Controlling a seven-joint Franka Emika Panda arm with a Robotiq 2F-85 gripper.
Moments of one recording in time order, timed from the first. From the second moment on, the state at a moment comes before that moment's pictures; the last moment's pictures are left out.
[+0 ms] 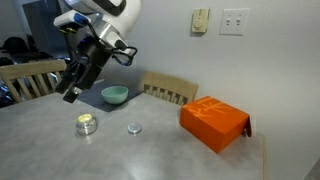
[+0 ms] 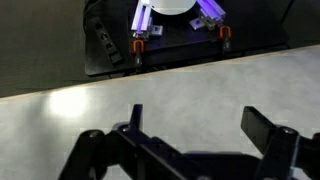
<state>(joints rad) -0.05 0.40 -0.08 -1.69 -0.03 1.30 0.04</state>
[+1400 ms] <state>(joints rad) -0.06 0.66 -0.08 -1.55 -0.04 1.19 0.08</state>
